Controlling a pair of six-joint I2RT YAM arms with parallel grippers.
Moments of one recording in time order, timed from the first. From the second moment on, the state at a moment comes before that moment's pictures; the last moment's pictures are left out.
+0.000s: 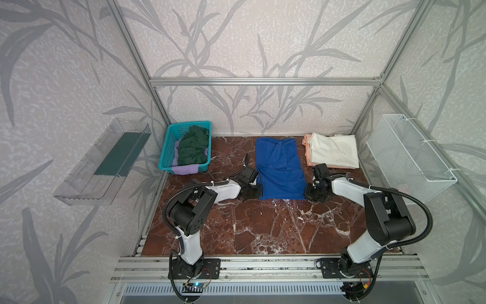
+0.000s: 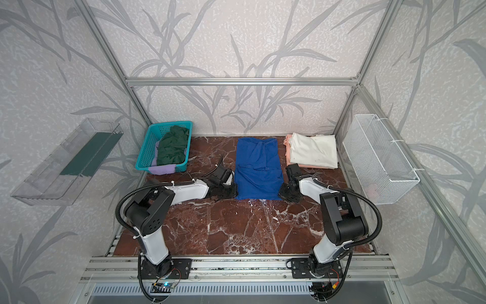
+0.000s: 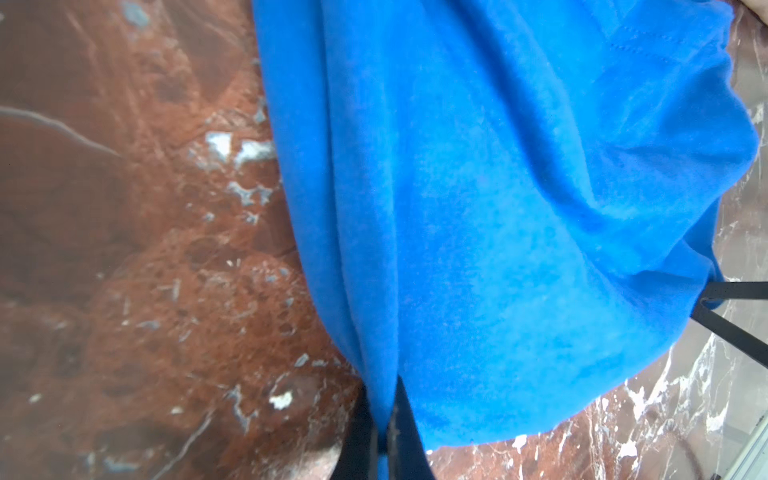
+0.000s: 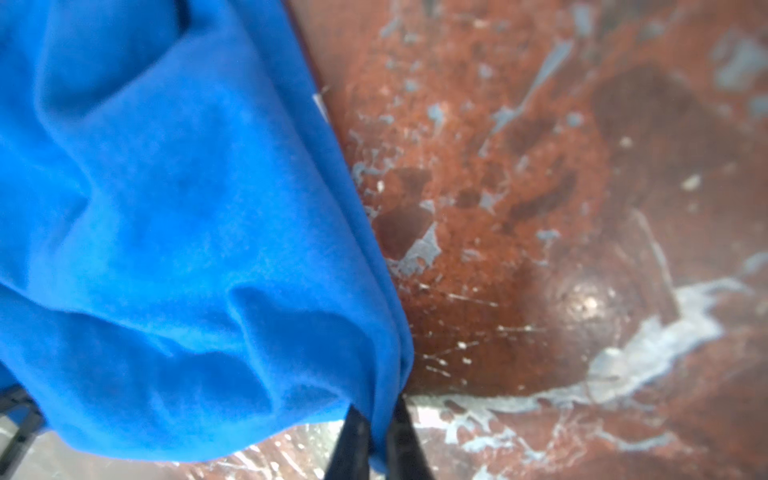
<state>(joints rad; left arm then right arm) -0.59 1.84 1.01 -0.18 0.21 -0.63 0.22 1.64 0.88 -0.50 -0.19 0.65</state>
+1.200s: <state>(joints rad) -0.72 0.92 0.66 -0.48 0.07 -0.67 0.69 1.03 0.98 -0.91 0.02 0.71</state>
